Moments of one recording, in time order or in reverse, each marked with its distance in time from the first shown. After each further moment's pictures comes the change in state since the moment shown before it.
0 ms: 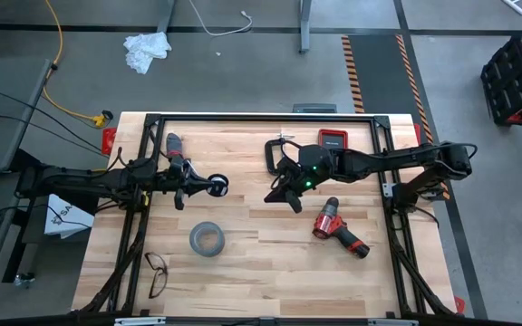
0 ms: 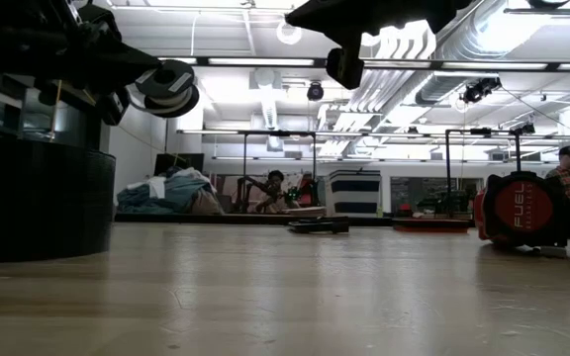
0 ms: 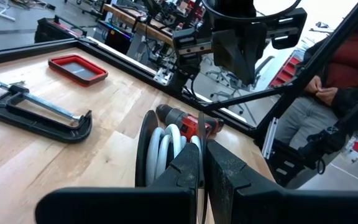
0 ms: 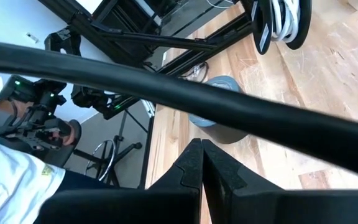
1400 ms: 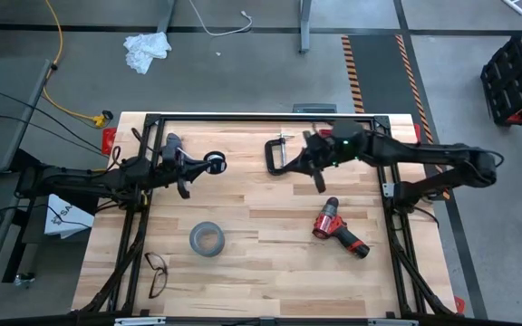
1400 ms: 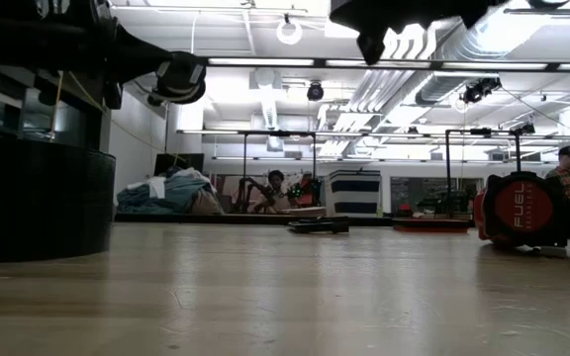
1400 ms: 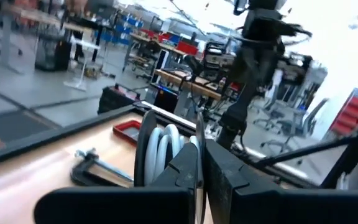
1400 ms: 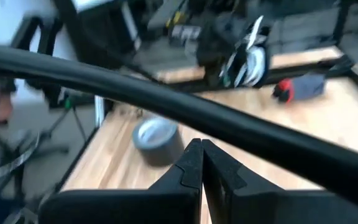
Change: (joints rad) left arm 0.000 0.003 0.001 0.147 -0.284 0.136; right arm -0.176 -0.256 -0.087 -0.085 -0.010 -0.487
